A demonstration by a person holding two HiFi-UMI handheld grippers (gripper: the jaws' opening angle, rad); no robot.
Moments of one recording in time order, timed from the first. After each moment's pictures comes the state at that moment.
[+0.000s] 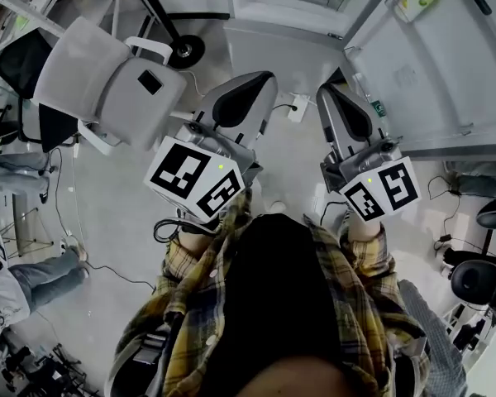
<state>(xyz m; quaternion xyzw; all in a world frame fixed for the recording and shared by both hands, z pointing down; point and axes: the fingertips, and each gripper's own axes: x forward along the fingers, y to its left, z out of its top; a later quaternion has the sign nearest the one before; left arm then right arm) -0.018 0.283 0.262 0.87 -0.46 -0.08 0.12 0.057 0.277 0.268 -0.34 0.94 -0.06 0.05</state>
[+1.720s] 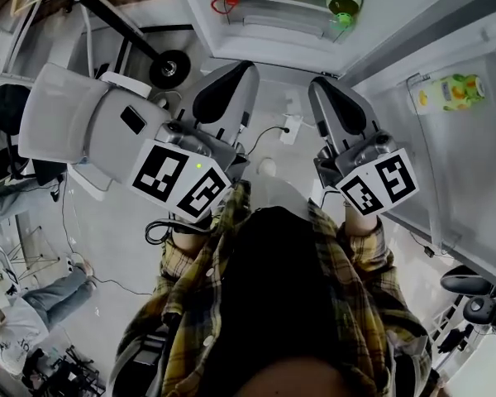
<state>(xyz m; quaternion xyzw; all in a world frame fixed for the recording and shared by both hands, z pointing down) -0.026 0.001 0.277 0.86 -0.49 -0.09 0.15 0.063 -0.004 0.297 -0.33 0.94 -0.11 0.05</state>
